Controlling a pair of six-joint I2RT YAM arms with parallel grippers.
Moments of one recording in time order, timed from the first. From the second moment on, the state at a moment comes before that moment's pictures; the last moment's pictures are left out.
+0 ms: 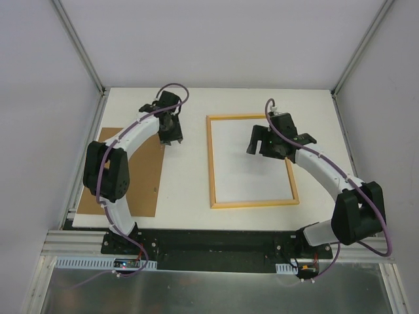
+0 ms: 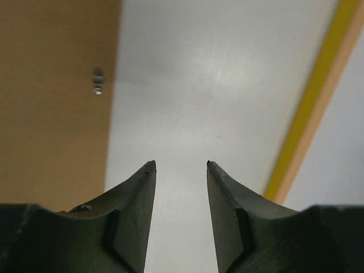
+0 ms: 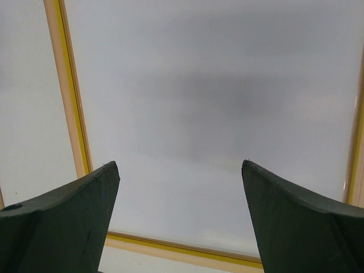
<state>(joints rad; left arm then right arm) -0.38 1.83 1.47 -0.78 -0.02 -0.58 0.37 1.41 1.04 -0.52 -0.03 0.46</state>
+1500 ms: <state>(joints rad) -0.19 2.09 1.58 -0.83 -0.03 -0.27 0.55 1.53 1.08 -0.49 0.01 0.48</state>
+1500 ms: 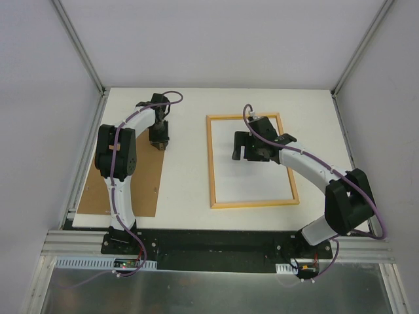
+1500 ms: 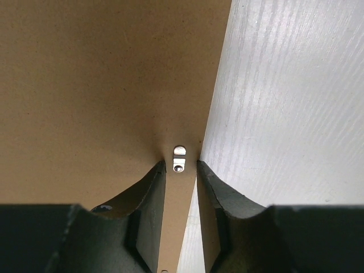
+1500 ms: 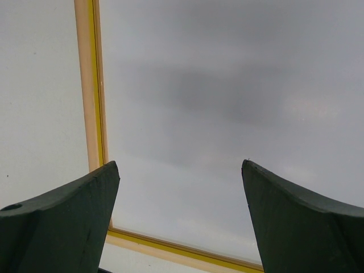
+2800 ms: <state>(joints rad) -0.22 2.05 1.54 -0.81 0.10 -0.39 0.74 1.84 1.18 -0.09 -0.24 0.64</state>
